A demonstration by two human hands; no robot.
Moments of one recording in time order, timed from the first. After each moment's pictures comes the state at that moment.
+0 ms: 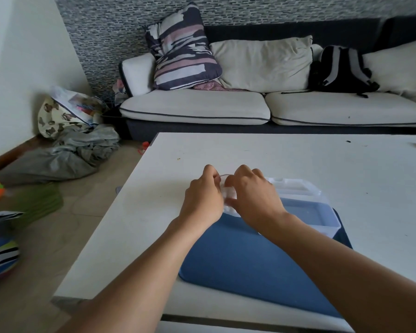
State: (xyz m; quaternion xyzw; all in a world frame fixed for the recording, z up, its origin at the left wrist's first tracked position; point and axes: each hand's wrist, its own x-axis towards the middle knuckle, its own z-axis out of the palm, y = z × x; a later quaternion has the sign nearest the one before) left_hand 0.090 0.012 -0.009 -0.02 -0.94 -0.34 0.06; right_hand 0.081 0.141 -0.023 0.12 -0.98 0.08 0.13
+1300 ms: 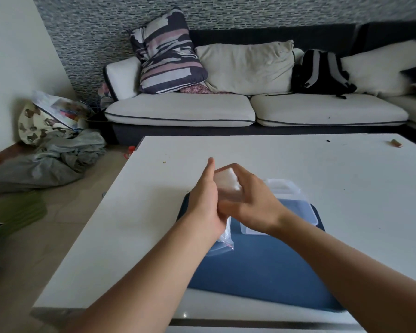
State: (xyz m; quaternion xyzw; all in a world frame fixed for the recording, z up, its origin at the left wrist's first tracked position) left_hand 0.112 0.064 0.018 0.16 -0.44 -0.87 -0.15; right_hand 0.120 0.174 0.010 0.15 -0.85 0.51 0.03
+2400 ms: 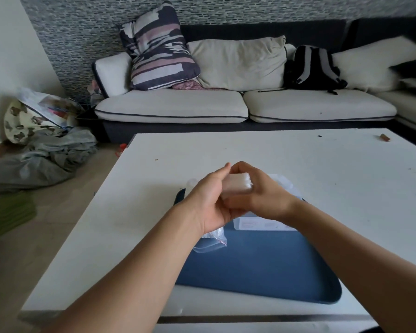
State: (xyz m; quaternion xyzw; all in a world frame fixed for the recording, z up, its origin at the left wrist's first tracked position) left_hand 0.109 0.069 0.026 0.10 -0.50 -0.80 -0.31; right_hand 0.112 0.208 0.012 0.12 -0.83 0.53 -0.06
